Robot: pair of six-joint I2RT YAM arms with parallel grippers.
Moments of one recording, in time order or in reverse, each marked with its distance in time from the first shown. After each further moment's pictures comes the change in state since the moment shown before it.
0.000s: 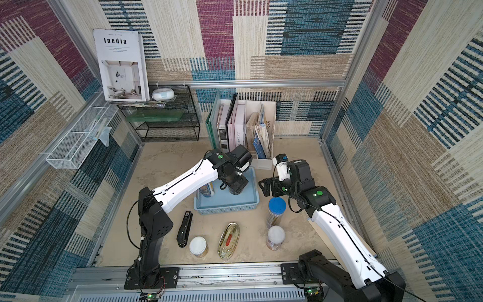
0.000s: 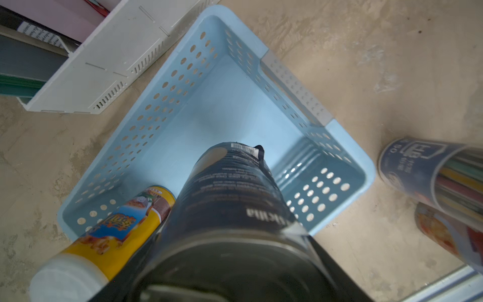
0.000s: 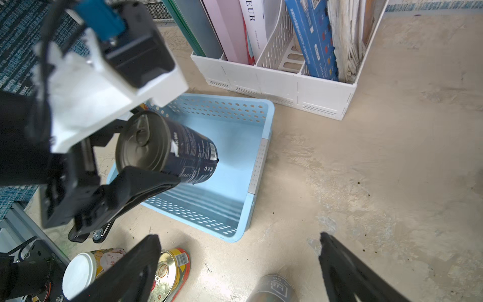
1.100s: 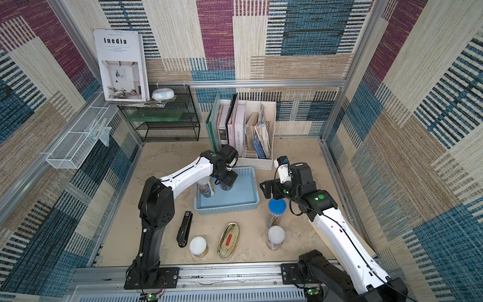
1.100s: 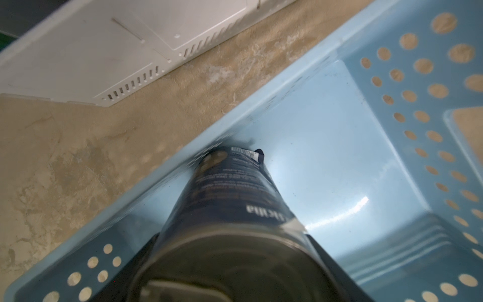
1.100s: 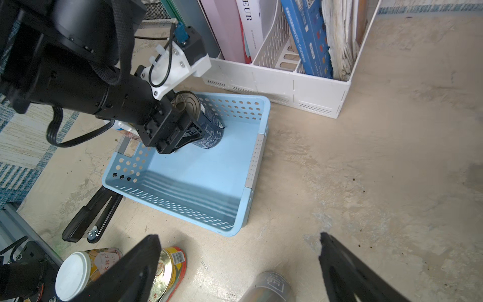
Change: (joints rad) left arm 0.192 0.064 -0.221 0.303 0.028 -0.005; right arm 0.000 -0.054 -0.039 -0.001 0.019 -0.003
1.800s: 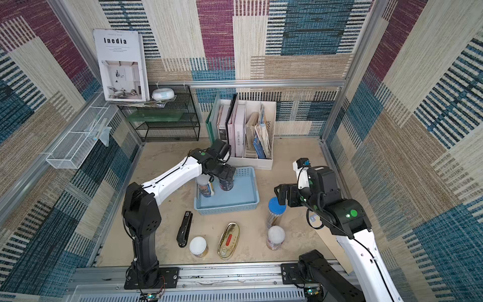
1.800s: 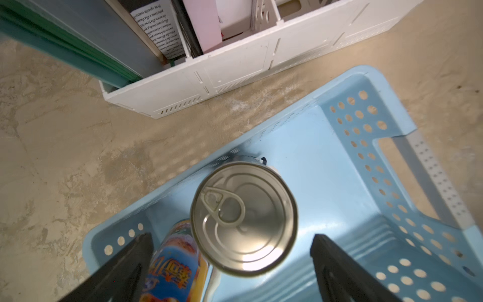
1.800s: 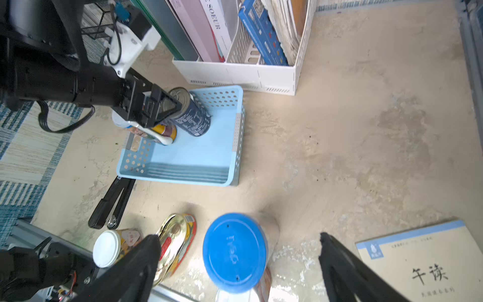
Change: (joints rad) left arm 0.008 -0.188 -0.091 0.063 -0.003 -0.069; right arm 0.000 -0.162 0.269 -0.497 0.108 0.103
